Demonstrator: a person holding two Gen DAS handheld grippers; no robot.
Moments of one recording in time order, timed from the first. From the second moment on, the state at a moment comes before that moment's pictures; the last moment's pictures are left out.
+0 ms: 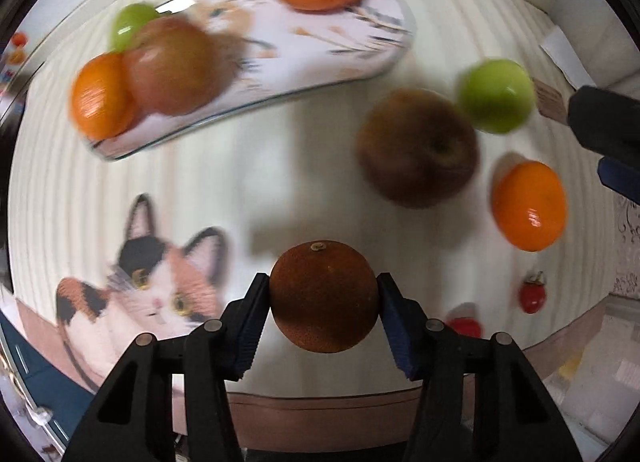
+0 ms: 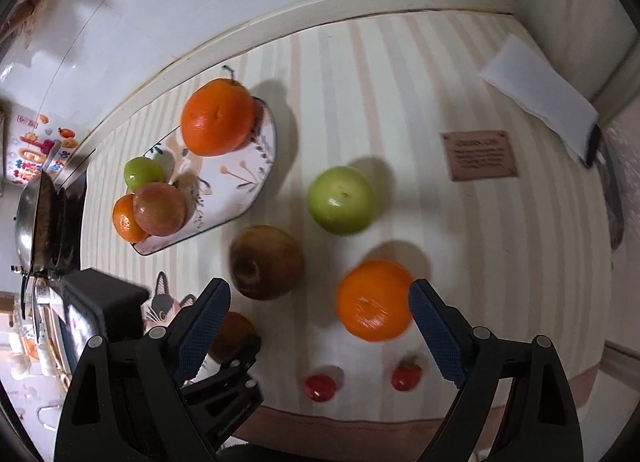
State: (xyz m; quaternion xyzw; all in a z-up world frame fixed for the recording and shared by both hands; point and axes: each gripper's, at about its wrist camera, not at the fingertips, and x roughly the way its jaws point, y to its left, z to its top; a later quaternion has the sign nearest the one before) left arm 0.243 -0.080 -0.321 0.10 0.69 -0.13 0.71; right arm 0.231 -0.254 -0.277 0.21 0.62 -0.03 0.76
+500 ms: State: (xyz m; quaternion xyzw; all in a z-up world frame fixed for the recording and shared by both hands) left arm 0.272 0.016 -0.326 0.01 0.71 -0.03 0.70; right arm 0.277 -0.175 -0.357 0.10 0.69 0.02 0.72
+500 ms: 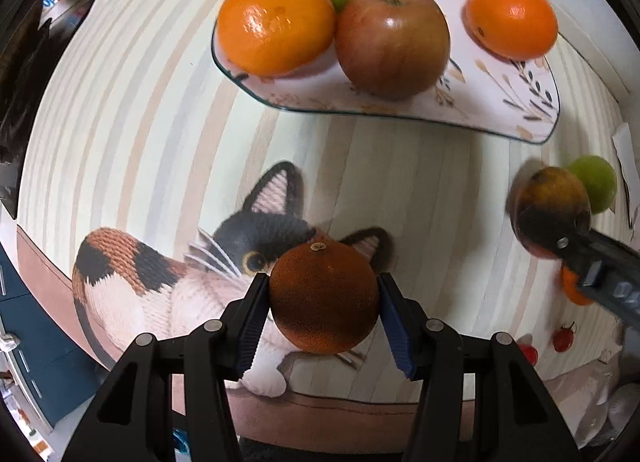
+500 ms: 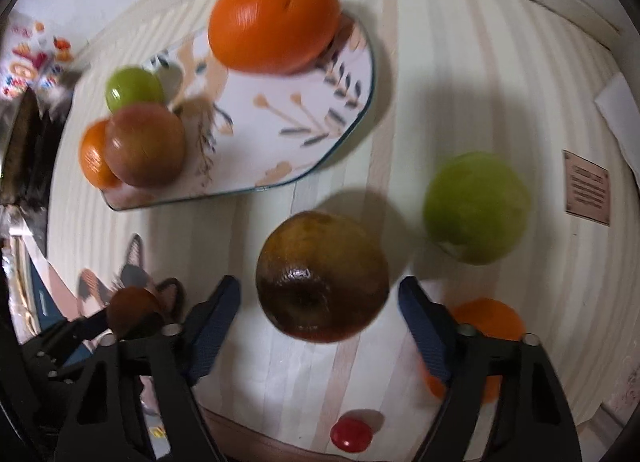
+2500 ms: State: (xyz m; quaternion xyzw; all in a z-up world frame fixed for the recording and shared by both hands) left arm 0.448 -0.031 -0.250 0.05 0.68 -0.12 0.72; right arm 0.342 -0.178 -0.307 0.19 0.63 0.02 0.75
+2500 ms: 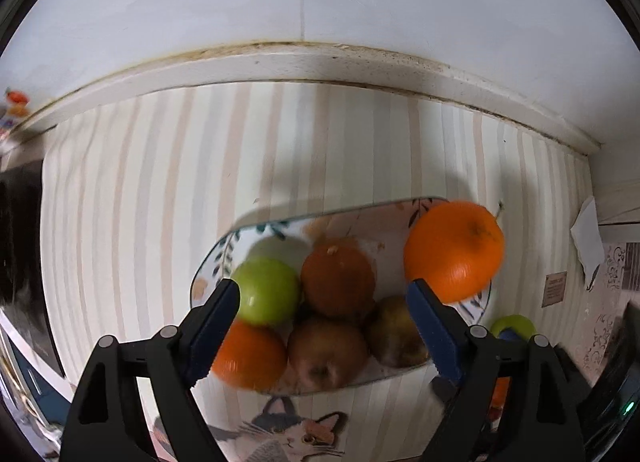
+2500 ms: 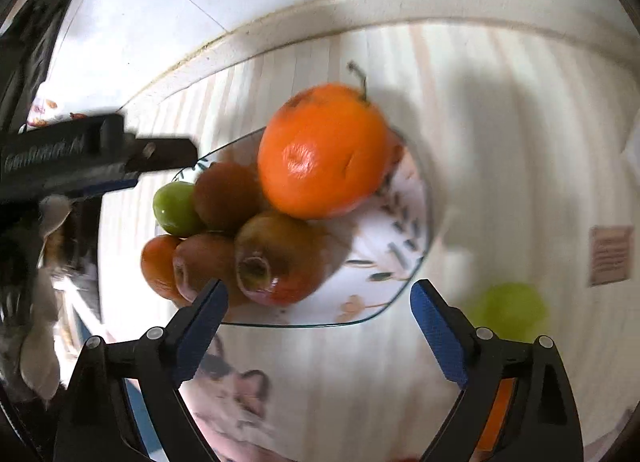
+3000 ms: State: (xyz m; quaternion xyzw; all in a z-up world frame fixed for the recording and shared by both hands) left arm 0.359 0.020 -0.198 0.02 0.61 -0.07 0.79; right arm 0.310 -0.173 -0.233 0.09 0.60 0.01 0.79
